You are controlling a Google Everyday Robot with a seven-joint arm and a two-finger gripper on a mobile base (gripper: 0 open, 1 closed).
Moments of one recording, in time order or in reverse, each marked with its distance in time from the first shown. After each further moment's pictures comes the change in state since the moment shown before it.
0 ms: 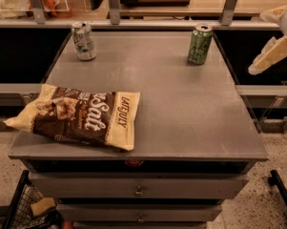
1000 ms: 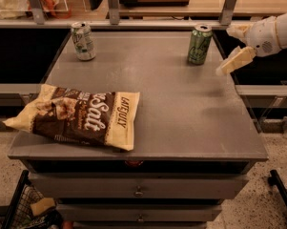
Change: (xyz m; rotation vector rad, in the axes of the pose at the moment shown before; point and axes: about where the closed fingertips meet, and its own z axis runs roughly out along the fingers) arm -0.020 -0.002 0.093 -0.123 -0.252 0.113
